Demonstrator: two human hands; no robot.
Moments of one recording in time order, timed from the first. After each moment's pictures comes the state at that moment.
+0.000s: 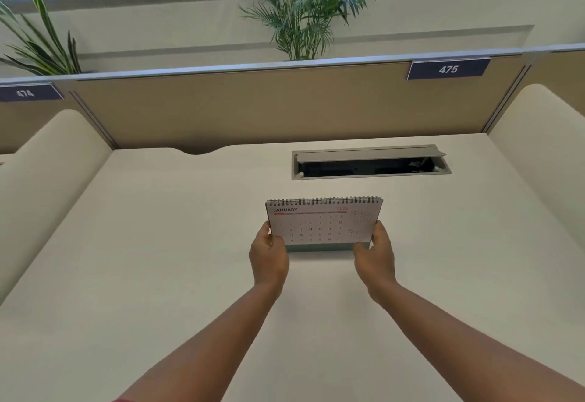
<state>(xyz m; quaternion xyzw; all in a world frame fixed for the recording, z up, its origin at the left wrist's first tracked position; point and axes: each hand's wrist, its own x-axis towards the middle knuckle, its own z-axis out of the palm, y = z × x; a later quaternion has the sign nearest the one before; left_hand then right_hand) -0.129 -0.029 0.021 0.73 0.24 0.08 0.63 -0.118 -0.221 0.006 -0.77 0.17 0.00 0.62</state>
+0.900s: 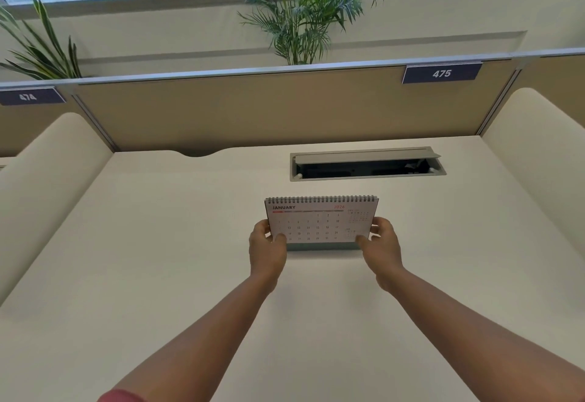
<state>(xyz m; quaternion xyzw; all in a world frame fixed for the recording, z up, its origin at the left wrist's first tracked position) -0.118 -0.019 0.020 0.75 0.24 0.03 0.62 -0.098 -0.245 0.002 -0.77 0.20 0.01 0.60</state>
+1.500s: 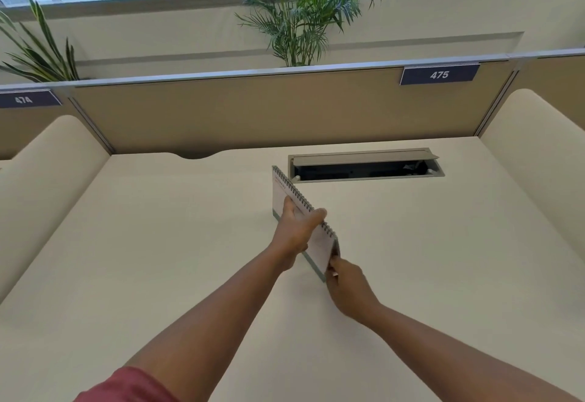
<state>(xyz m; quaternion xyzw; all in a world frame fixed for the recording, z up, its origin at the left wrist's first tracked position) -0.086 -0.057 0.069 0.70 0.16 -0.15 0.68 -0.146 -0.205 -0.024 -0.91 -0.04 0.09 0.40</state>
